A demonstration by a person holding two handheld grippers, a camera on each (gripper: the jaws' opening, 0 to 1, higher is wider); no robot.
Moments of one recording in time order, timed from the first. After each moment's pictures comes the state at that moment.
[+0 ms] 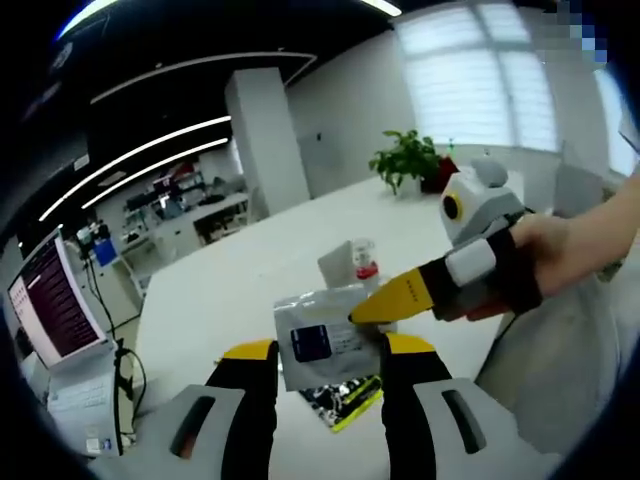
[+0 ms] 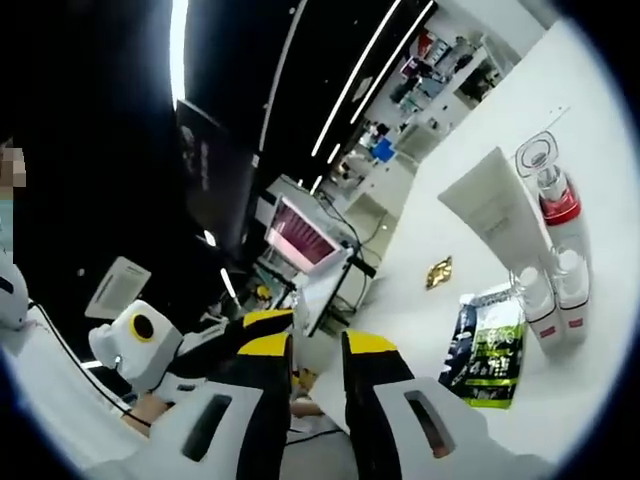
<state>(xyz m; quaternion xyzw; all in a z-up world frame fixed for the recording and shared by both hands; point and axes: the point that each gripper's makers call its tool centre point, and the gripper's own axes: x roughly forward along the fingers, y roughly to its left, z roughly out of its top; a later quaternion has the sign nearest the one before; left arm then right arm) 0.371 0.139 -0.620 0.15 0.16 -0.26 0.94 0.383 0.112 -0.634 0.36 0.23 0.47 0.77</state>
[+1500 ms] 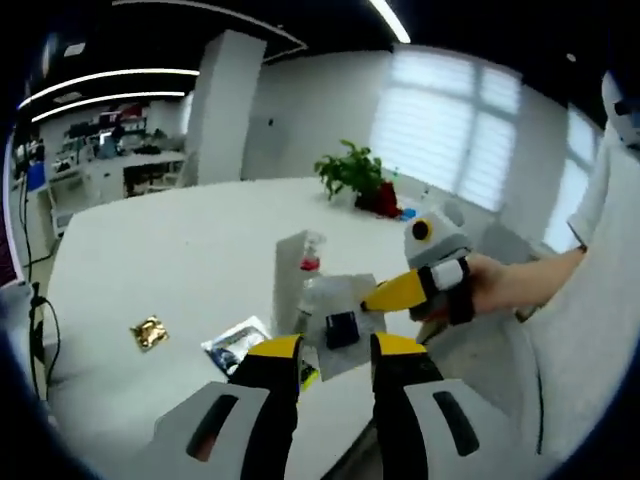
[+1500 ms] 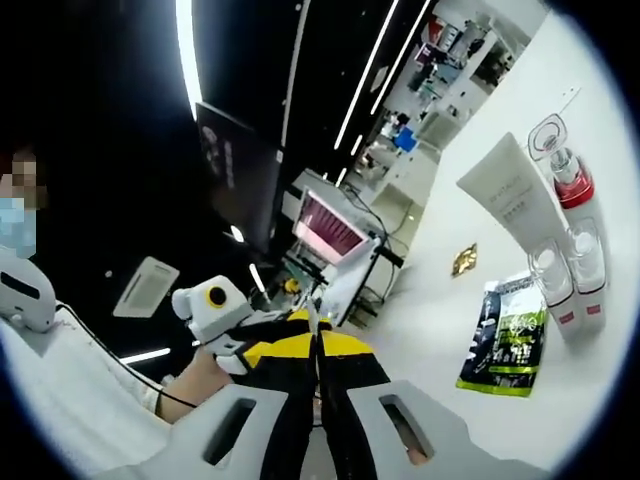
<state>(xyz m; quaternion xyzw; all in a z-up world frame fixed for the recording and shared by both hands) 0.362 0.145 -0.627 -0.04 0.24 -0.43 0.87 0.362 0.110 -0.624 0.38 0.23 0.52 0.73</state>
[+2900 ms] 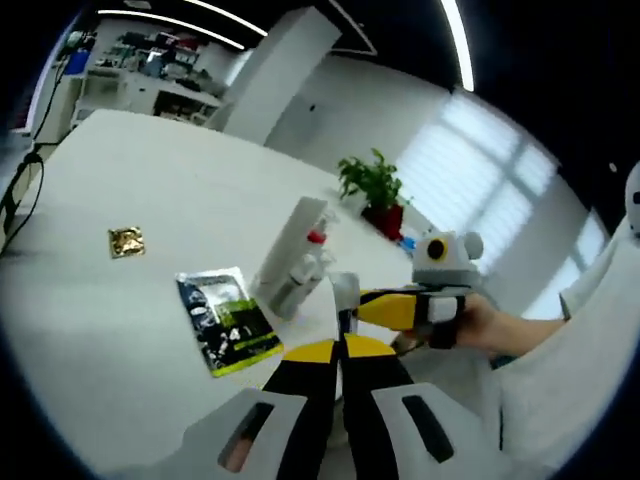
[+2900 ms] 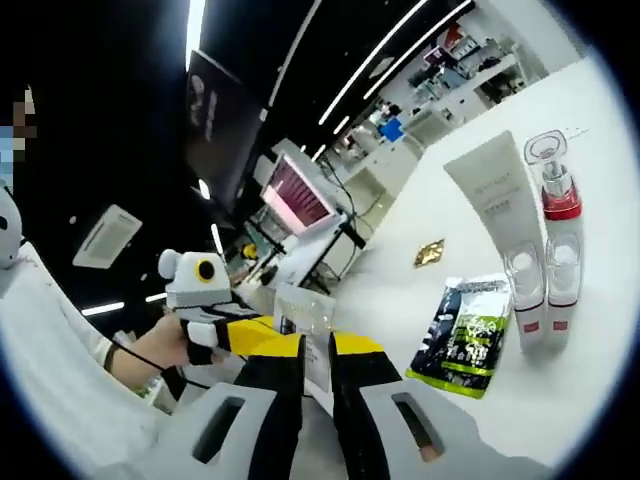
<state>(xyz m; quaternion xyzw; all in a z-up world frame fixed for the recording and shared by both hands) 0.351 0.151 -0.666 -0.20 0.32 -0.38 0.84 0.361 0.111 -0.666 0.25 0.26 0.50 0.79</state>
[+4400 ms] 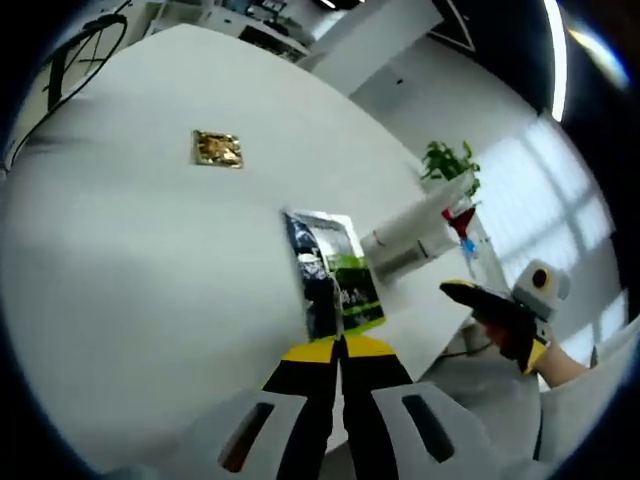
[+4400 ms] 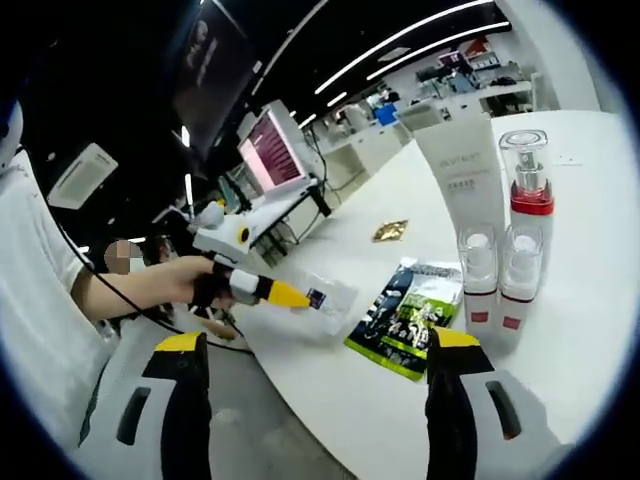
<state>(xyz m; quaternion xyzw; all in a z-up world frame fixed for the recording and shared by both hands) 0.389 0.212 -0.784 -0.24 0.46 -0.25 0.81 0.362 0.081 -0.720 0.12 0.30 0.48 0.82</state>
